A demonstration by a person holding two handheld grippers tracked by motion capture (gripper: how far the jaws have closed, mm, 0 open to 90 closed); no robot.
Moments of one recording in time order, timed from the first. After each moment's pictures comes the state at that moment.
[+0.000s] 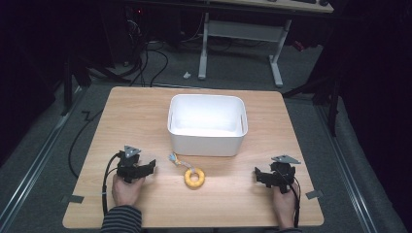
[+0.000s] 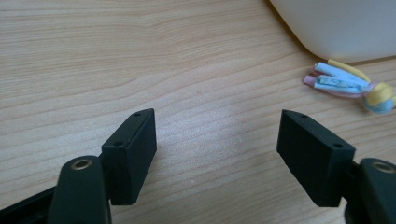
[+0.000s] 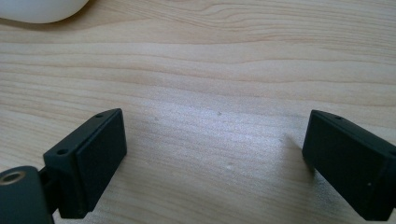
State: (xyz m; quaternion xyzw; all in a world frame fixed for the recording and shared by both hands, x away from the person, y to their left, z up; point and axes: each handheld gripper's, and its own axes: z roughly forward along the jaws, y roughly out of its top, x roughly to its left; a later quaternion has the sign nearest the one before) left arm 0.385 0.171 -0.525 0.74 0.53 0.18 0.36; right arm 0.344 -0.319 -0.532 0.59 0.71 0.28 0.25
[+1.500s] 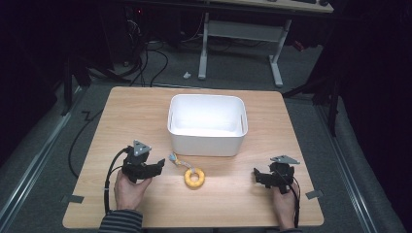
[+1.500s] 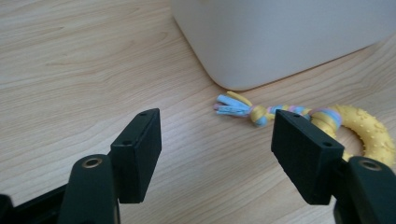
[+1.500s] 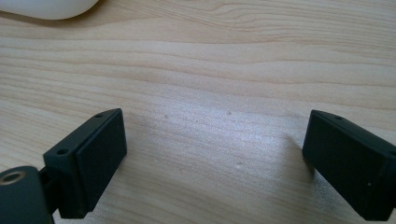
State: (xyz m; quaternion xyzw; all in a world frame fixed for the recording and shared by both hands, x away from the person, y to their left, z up) left arm 0.360 0.132 -0.460 0.79 0.46 0.18 0.36; right arm 0.343 -0.317 -0.532 0.58 0.72 0.28 0.24
